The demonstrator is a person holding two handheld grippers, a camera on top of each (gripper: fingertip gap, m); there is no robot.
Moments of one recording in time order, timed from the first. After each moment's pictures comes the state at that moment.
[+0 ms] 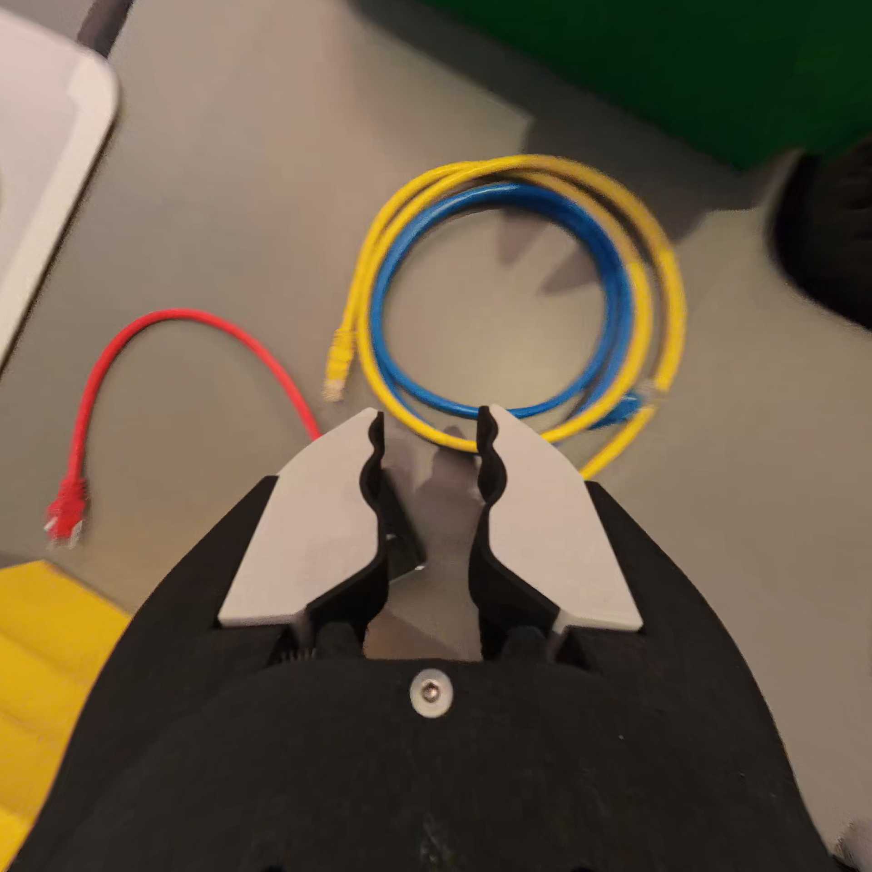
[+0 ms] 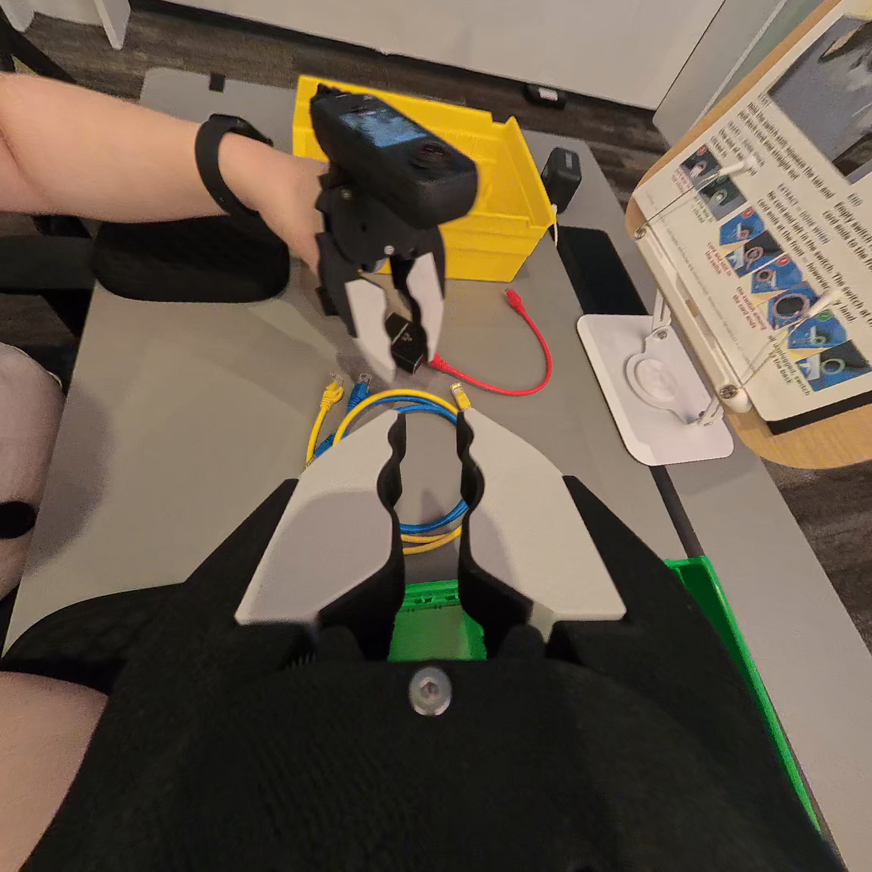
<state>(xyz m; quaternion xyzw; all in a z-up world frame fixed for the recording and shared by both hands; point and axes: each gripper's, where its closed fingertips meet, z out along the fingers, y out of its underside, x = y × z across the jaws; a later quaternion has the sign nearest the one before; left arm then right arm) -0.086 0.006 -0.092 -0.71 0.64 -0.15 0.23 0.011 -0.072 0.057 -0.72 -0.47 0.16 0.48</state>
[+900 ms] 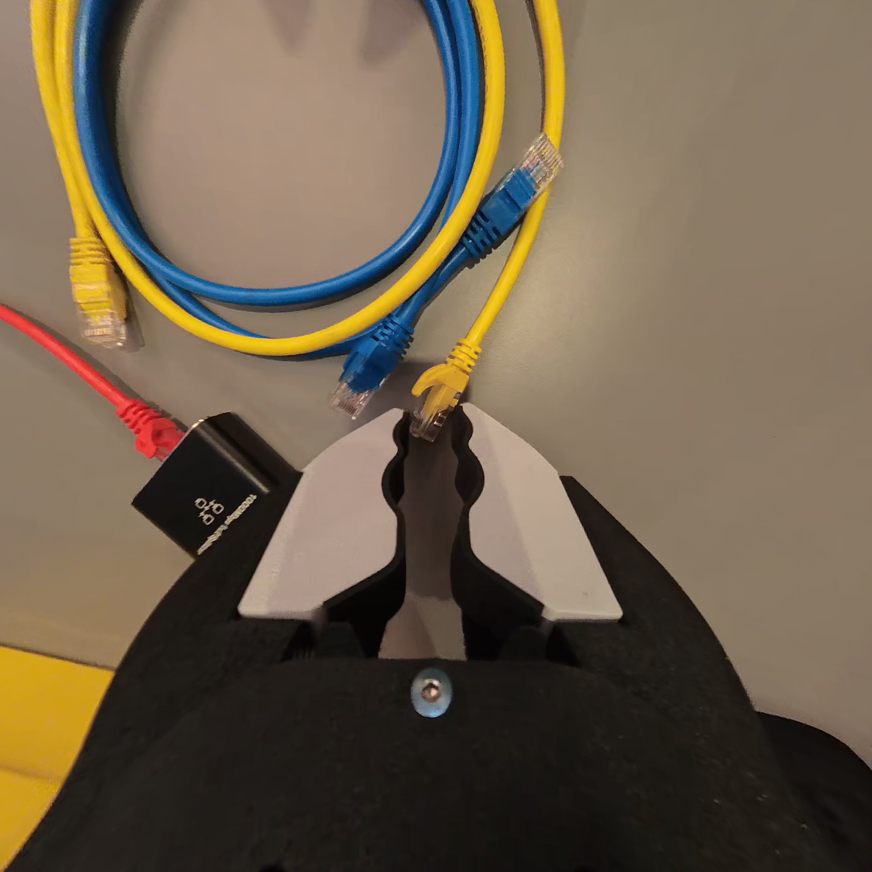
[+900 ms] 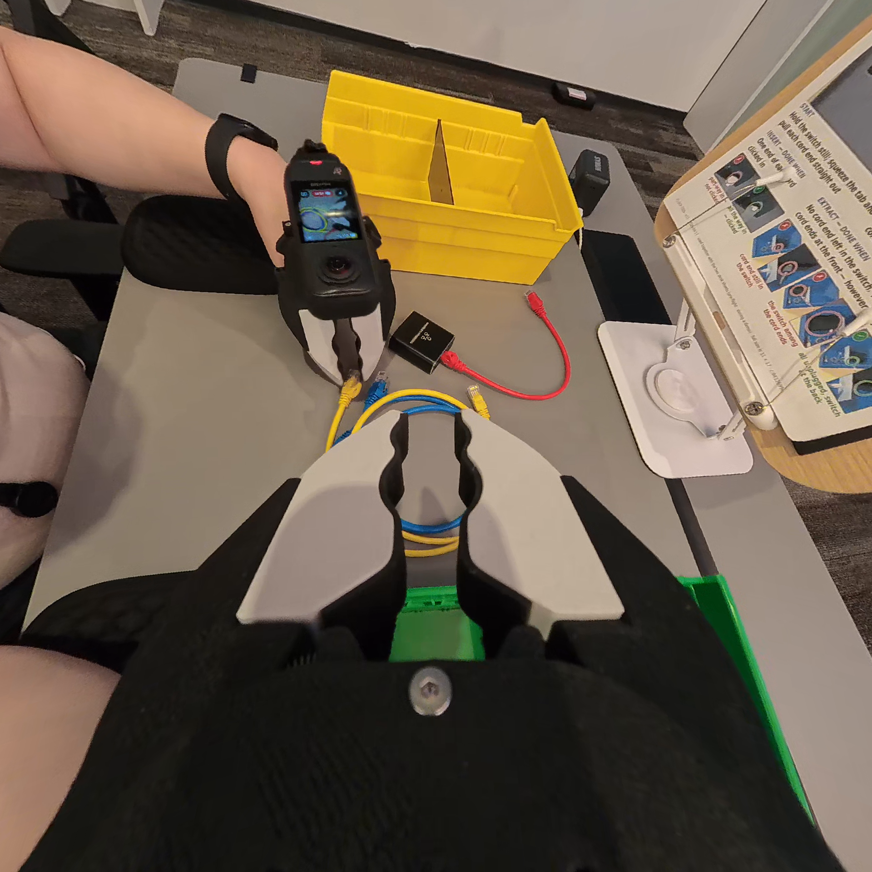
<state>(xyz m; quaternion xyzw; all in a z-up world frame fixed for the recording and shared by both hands) -0.136 -0.053 -0.153 -0.61 0.77 -0.10 0.14 0.003 -0.079 0.054 -0.71 -0.50 0.17 0.47</state>
